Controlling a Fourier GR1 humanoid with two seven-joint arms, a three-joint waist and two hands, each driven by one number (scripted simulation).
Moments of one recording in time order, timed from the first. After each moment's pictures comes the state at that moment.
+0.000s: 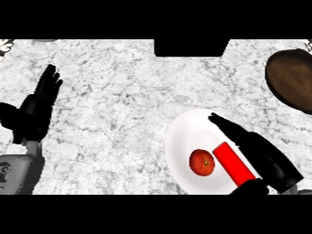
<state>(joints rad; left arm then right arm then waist) -0.23 0.26 0.02 -1.46 0.09 0.14 0.07 -0.07 -0.42 0.36 -1.89 0.35 0.30 0.36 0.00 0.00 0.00</state>
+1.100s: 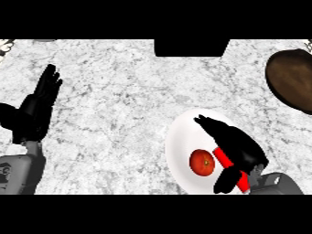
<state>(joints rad) -0.23 0.22 0.07 -1.48 0.04 0.09 0.09 -0.16 -0.26 0.38 -1.68 0.64 0.46 0.39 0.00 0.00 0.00</state>
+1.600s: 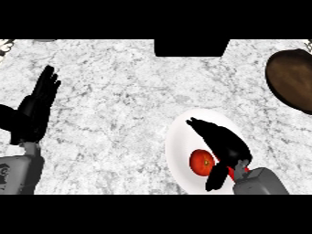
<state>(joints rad) -0.23 0.21 0.10 -1.47 0.03 0.06 0.08 -0.19 -0.18 0.38 -1.56 0.73 0.49 0.35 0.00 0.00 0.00</state>
